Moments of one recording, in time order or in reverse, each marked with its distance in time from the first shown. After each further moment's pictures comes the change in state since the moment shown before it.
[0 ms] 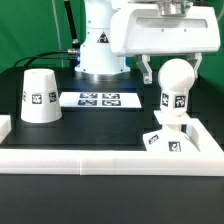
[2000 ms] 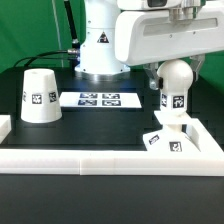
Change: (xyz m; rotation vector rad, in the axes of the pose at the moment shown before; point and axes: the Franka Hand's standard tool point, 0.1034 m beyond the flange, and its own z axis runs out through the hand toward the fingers) arm 0.016 0.006 0.005 0.086 -0.264 0.090
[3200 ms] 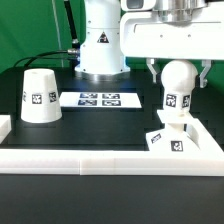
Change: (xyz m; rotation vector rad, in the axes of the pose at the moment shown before) arm -0.001 -0.010 0.002 0.030 -0.016 0.989
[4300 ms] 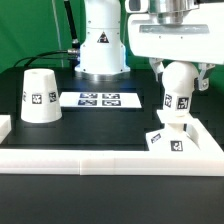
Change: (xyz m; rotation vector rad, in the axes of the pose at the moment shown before) arm -0.001 -0.003 0.001 0.031 -0.033 0.209
